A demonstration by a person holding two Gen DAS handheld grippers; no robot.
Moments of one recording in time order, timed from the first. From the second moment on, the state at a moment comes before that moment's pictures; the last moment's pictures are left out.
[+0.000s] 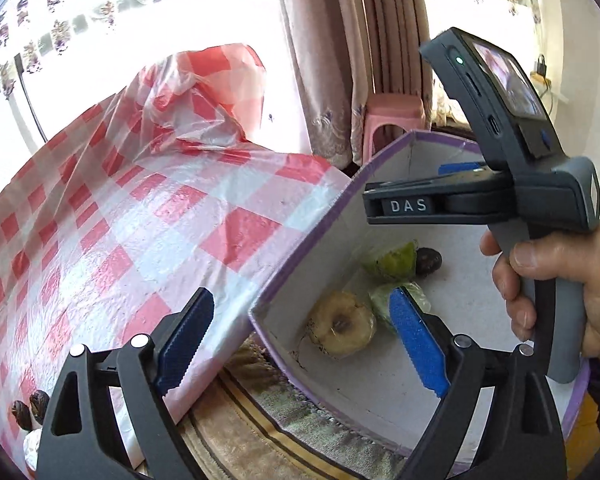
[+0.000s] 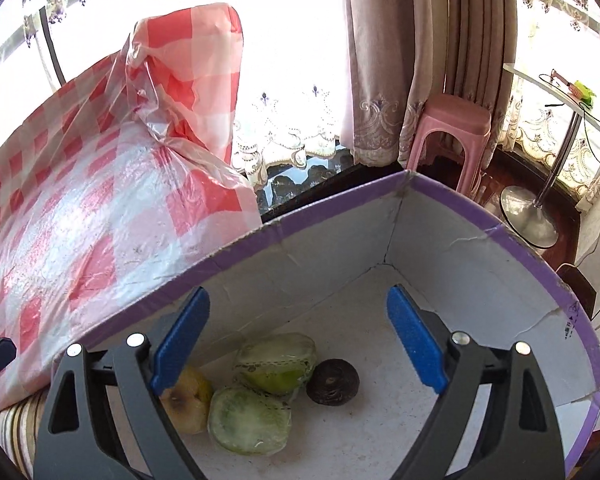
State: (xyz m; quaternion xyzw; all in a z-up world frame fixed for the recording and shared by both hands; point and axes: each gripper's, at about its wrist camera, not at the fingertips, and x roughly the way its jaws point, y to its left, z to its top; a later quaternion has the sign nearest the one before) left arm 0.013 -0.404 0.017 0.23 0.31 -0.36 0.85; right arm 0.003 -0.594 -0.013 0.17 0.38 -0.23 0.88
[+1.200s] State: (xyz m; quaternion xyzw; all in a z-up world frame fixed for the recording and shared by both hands) left arm 0.041 -0.073 0.046 -0.06 0.36 -0.17 0.91; right arm 0.024 -0.280 0.041 0.06 0.39 0.12 0.91
